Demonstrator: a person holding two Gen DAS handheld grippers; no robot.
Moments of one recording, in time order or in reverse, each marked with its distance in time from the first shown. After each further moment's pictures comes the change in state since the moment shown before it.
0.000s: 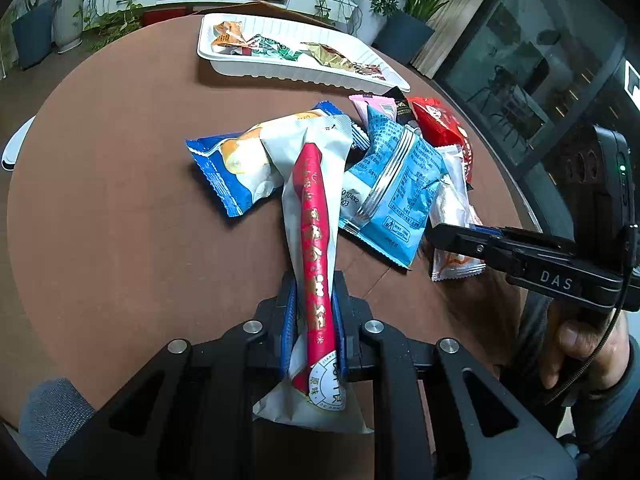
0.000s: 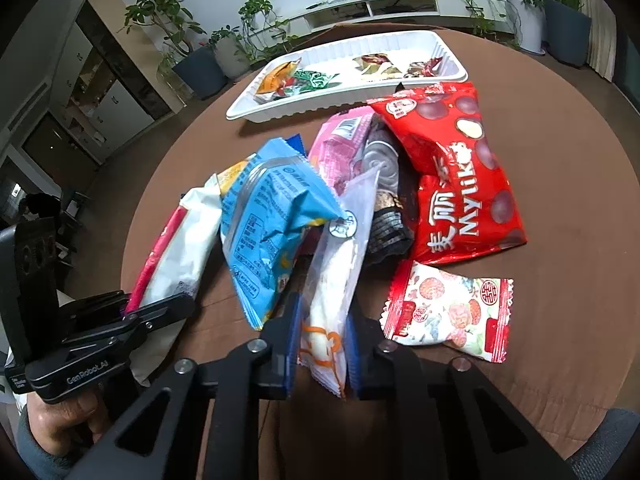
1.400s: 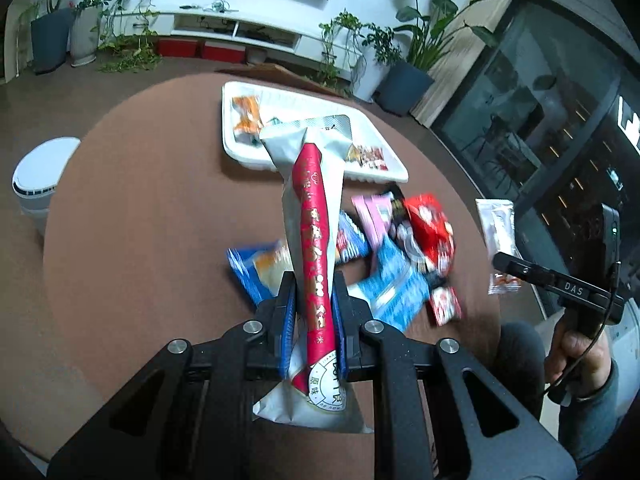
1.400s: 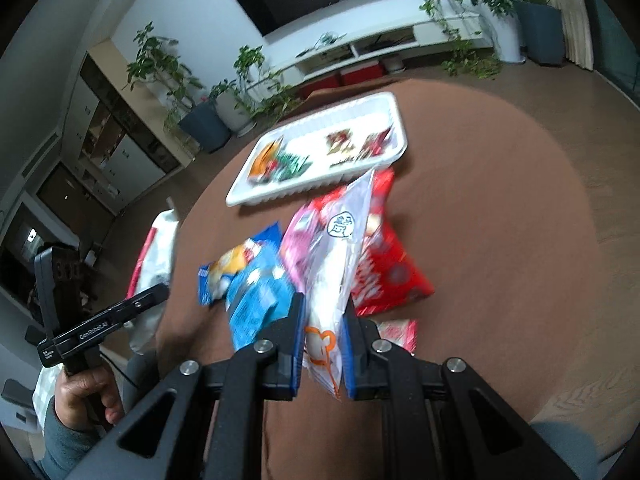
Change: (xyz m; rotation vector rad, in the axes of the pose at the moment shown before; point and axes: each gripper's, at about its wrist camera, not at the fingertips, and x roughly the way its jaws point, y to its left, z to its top) left arm -0.066 0.025 0.055 -0.058 -0.174 -0.030; right arm -0.084 -0.059 0.036 0.098 -0.182 0.051
